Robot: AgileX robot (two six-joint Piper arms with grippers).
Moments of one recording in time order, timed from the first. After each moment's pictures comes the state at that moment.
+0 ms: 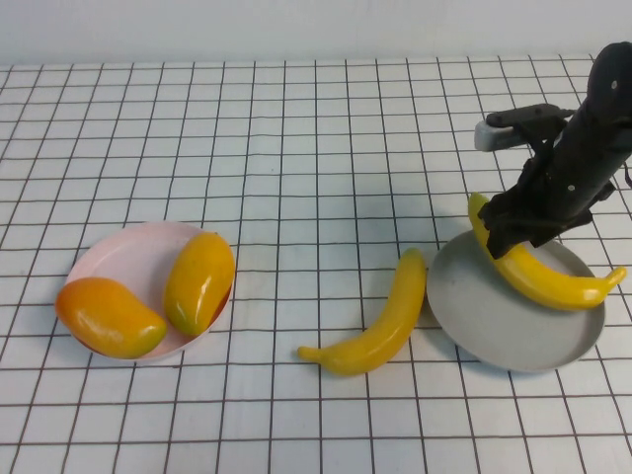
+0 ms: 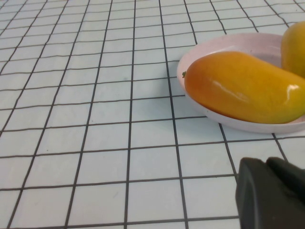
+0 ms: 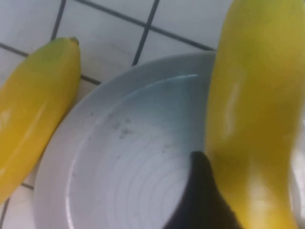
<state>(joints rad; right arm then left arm) 0.21 2.00 -1.57 0.18 1.02 -0.23 -0.07 -0.01 0.02 0.10 0.38 -0.02</state>
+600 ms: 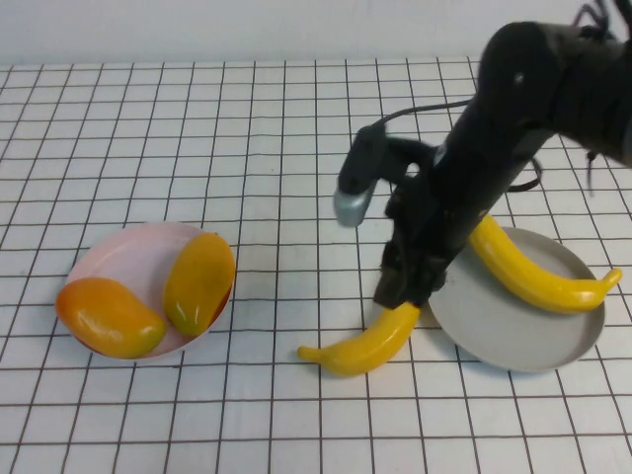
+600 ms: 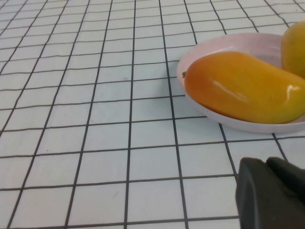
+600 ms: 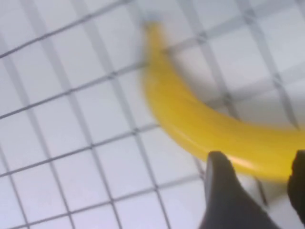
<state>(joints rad) 0.51 1.87 -1.60 0.31 1.18 -0.82 -0.07 -0.01 0.02 0.10 0.38 -0.02</state>
